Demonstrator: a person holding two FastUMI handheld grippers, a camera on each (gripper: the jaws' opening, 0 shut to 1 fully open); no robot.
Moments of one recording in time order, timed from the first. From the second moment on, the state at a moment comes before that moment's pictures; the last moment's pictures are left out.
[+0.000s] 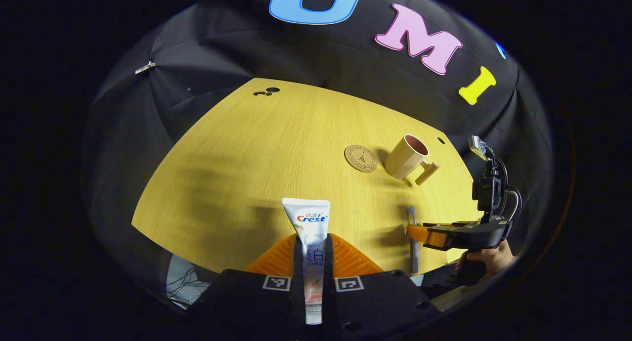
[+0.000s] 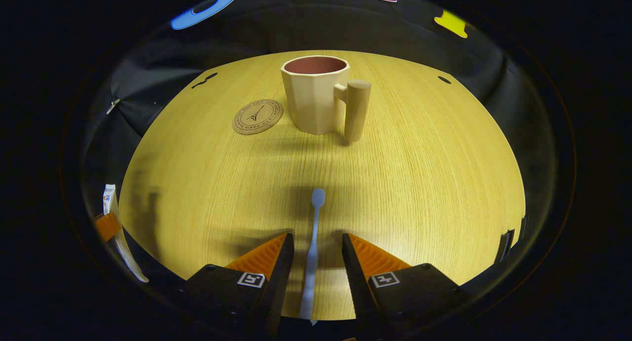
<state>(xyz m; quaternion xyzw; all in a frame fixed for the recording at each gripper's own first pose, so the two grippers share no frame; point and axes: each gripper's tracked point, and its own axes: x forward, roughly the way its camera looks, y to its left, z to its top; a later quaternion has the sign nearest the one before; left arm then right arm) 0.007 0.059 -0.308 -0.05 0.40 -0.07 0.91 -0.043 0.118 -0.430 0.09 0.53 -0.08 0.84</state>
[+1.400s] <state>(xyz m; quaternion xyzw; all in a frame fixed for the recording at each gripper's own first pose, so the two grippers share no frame) 0.015 0.018 -0.290 -0.07 0.35 -0.11 0.93 -0.051 0.127 -0.412 0.18 0.50 -0.03 0.84</state>
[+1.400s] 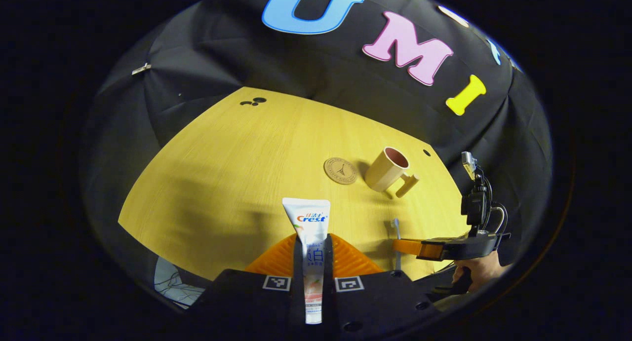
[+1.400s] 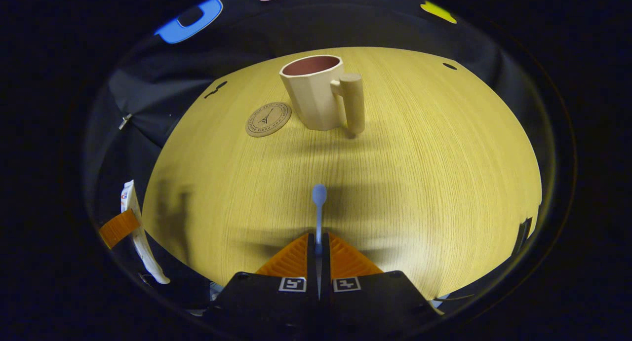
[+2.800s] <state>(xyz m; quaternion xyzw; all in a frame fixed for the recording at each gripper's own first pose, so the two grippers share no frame) 0.173 -0.204 -0.132 -0.14 0.09 -0.29 0.94 -0.076 0.047 -0.300 0.22 0.36 0.03 0.91</state>
